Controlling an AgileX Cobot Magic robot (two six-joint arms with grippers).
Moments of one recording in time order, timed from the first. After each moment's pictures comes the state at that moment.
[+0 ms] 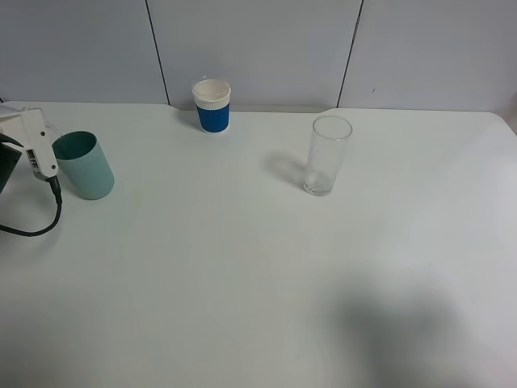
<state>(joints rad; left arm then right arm) -0.29 1.65 -0.55 1.73 1.03 -0.74 -0.03 0.00 -0.48 0.02 1.06 -0.01</state>
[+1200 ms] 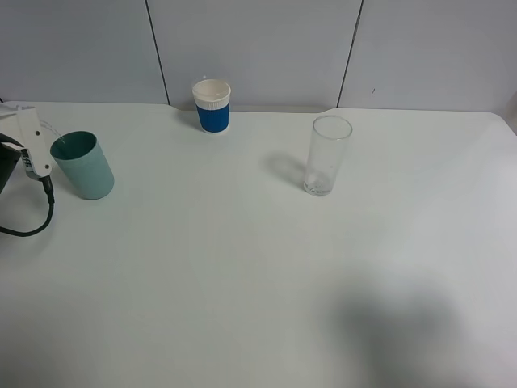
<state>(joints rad) -0.29 1.65 -0.55 1.73 1.09 -0.70 -0.03 0.00 -0.48 0.02 1.06 -0.01</state>
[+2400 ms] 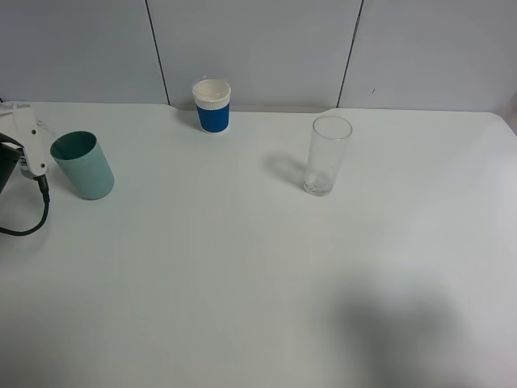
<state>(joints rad) -0.29 1.65 -0.55 1.73 1.12 -0.69 -0.03 0.00 -0.48 0.02 1.06 -0.01</state>
